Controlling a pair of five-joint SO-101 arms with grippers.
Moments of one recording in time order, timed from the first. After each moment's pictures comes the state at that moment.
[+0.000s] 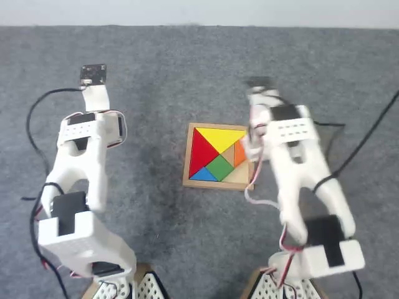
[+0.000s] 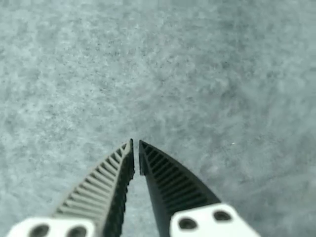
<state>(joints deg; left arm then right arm) -18.5 10.9 24.8 42.9 -0.1 -16.1 -1.8 17.9 72.8 10.7</state>
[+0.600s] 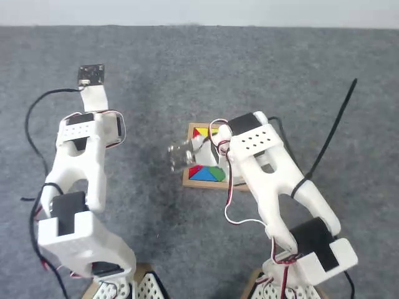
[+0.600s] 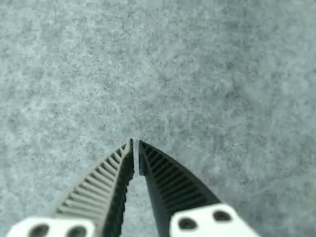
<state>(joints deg) -18.8 10.9 24.8 42.9 -0.2 -28.8 -1.6 18.0 78.9 79.6</state>
